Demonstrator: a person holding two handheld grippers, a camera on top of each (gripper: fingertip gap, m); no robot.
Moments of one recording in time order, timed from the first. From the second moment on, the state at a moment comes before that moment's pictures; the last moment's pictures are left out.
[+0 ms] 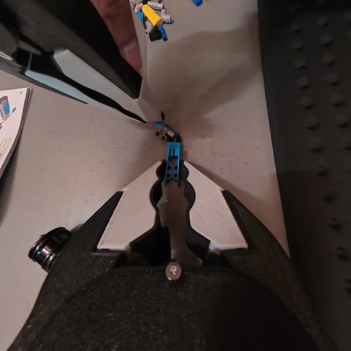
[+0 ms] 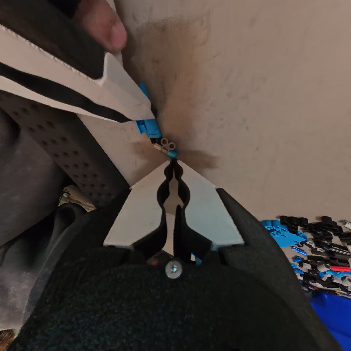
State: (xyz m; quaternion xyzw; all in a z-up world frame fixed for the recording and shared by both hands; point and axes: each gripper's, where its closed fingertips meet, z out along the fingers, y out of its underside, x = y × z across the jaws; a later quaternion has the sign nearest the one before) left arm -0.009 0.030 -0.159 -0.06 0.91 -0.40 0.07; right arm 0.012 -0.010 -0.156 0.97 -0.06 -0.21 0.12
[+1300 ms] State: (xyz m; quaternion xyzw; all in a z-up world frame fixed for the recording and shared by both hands) left arm -0.020 0.052 -0.160 -0.05 0.92 -0.37 0.07; right arm -0.040 -0.008 -0.143 0.95 -0.16 -0.06 -0.25
